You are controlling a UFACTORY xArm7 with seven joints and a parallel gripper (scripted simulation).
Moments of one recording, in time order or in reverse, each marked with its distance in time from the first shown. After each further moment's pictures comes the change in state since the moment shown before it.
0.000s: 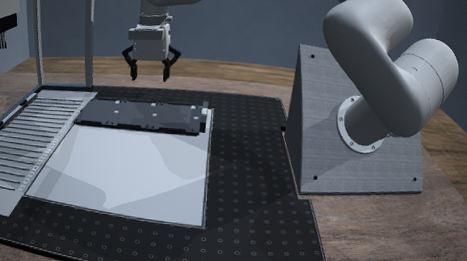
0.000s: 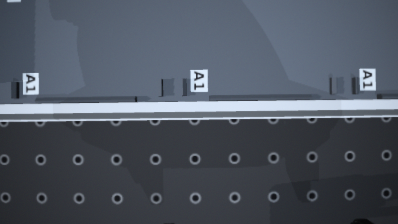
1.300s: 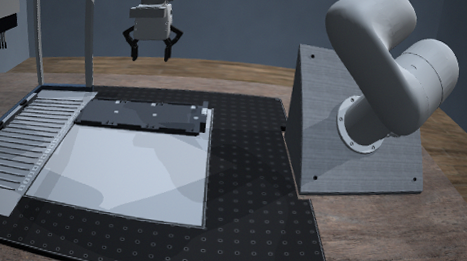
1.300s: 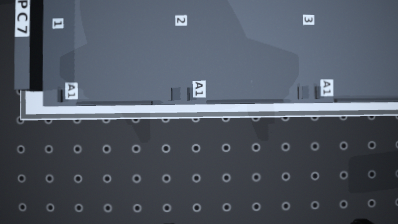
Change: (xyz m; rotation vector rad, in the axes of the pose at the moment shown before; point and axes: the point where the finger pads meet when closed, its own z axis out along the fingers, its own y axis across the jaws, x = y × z) arm 0.000 0.000 -0.058 0.000 0.000 0.000
